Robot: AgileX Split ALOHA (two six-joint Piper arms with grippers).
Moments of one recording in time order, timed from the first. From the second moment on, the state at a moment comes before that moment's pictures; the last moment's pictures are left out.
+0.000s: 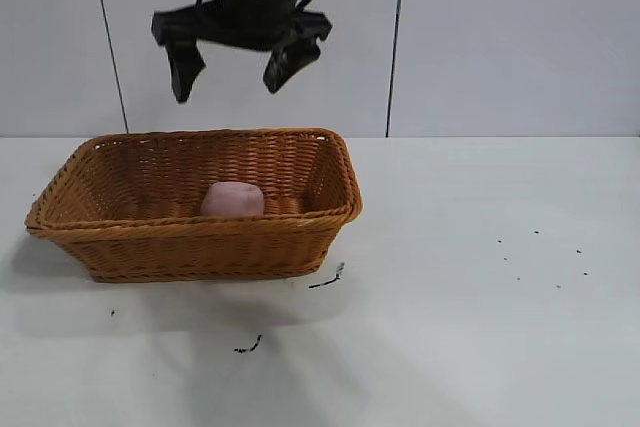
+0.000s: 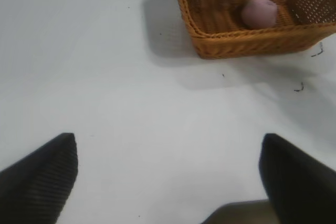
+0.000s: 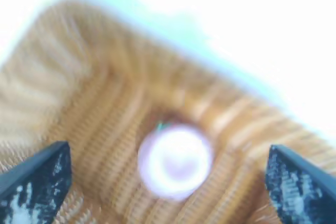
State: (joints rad) left arm -0.02 -0.01 -0.50 -0.04 1.07 0.08; right arm 0.58 2.38 -2.40 0.06 1.04 -0.01
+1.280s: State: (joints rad) left arm -0.02 -0.01 -0.50 -0.04 1.07 0.08; right arm 0.04 2.17 -2.17 0.06 1.21 -0.02
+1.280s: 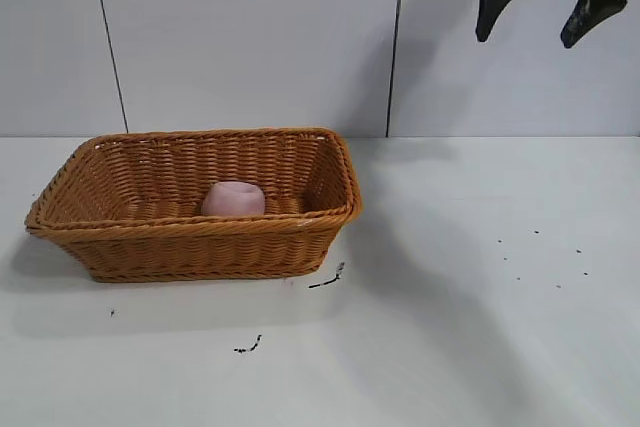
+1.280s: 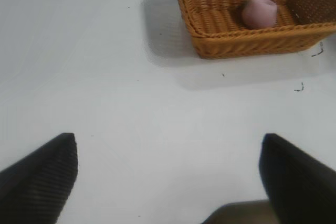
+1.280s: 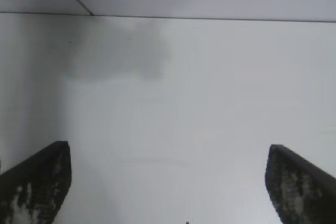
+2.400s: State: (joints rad) left arm -0.02 -0.01 -0.50 -0.04 1.07 0.08; right arm 0.04 0.50 -0.60 0.08 1.04 -0.03
